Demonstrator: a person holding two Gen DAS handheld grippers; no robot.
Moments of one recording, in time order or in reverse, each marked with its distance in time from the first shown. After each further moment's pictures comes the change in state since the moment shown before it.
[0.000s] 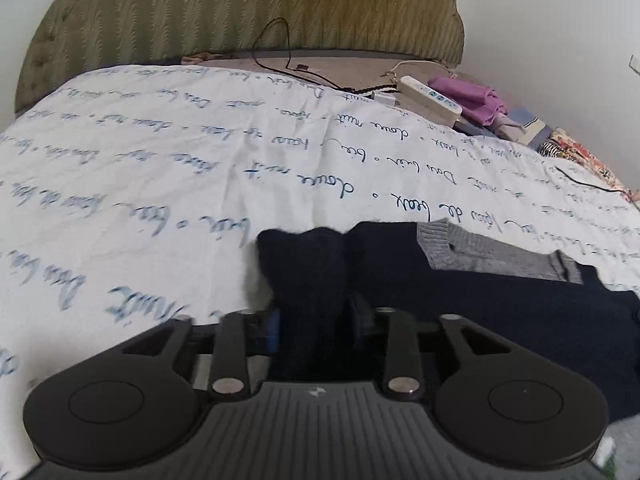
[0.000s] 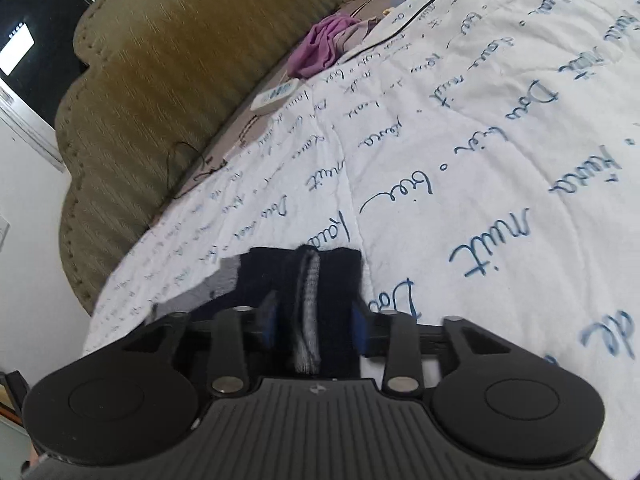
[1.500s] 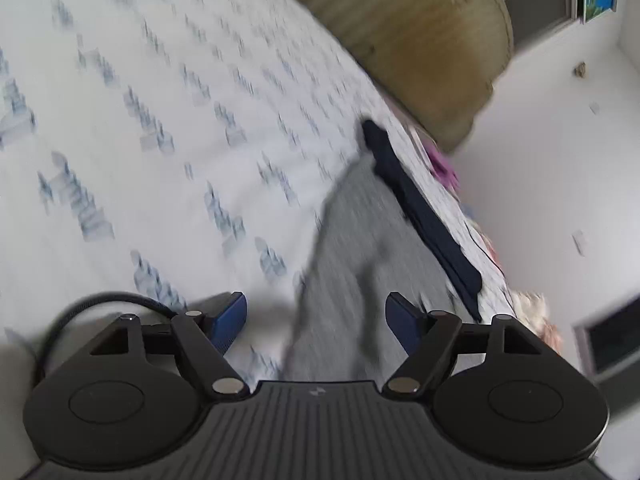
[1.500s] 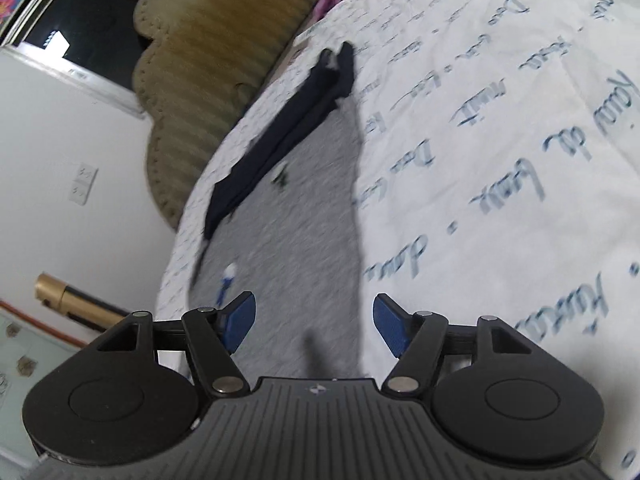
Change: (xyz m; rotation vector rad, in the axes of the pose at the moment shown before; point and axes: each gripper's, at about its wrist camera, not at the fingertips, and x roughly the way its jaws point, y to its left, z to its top) left arm -0.269 0.119 -0.270 -0.589 -0.016 -0.297; right arm -0.241 -0.003 -0.242 0.097 0.140 0.181
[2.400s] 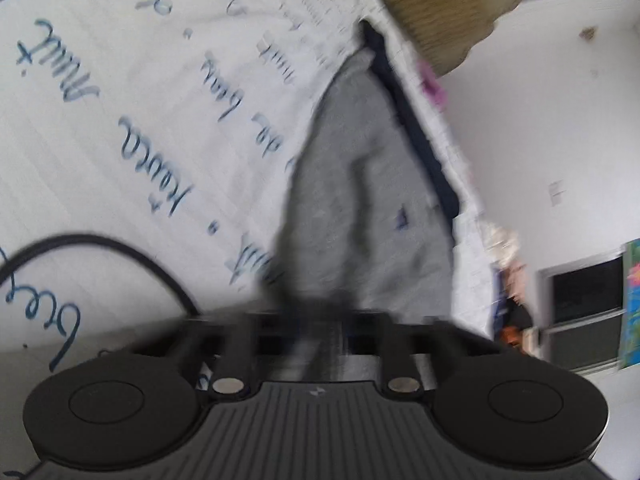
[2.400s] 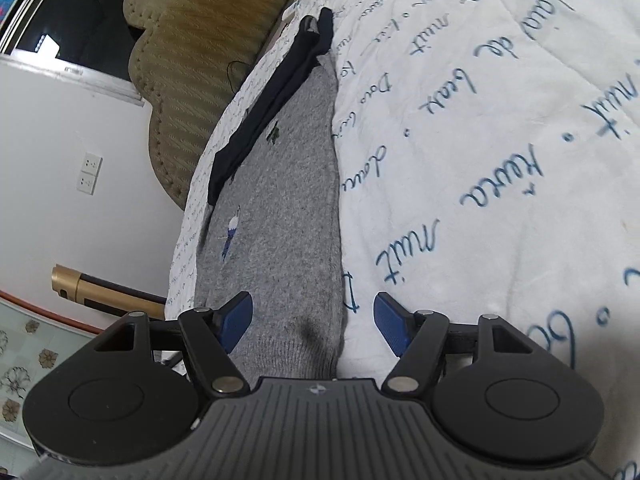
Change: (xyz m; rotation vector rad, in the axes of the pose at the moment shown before) left arm 0.019 0.015 -0.020 -0.072 0.302 -0.054; right arm -0.035 -0.027 -0.037 0.114 0.059 0.034
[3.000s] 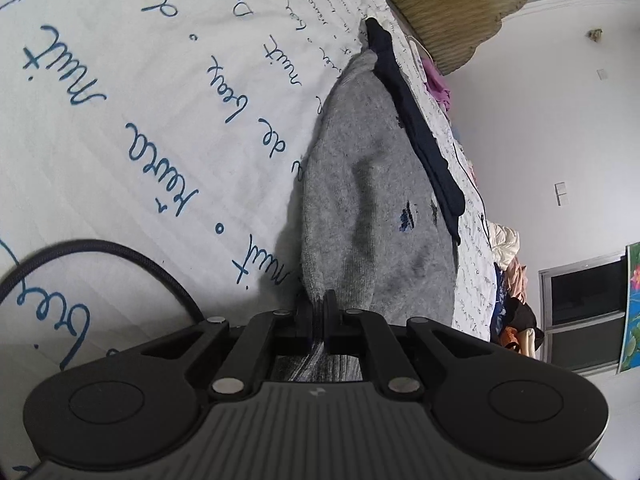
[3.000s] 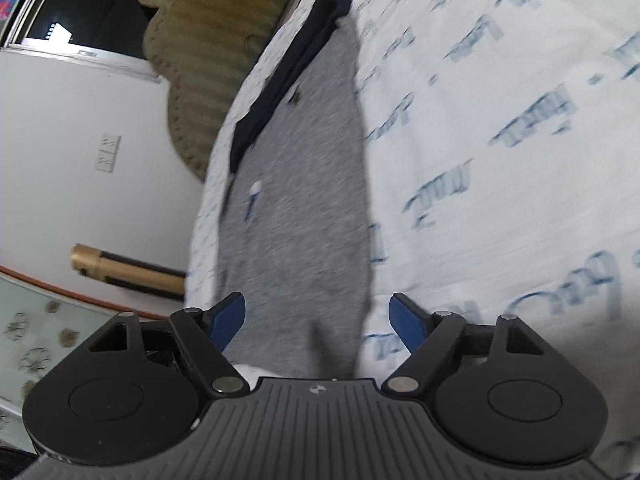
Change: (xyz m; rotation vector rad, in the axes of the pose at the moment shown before) left arm -0.010 0.000 0.006 -0.017 -0.002 -0.030; right arm 0.021 0.011 -0.015 -0.014 0.105 0.070
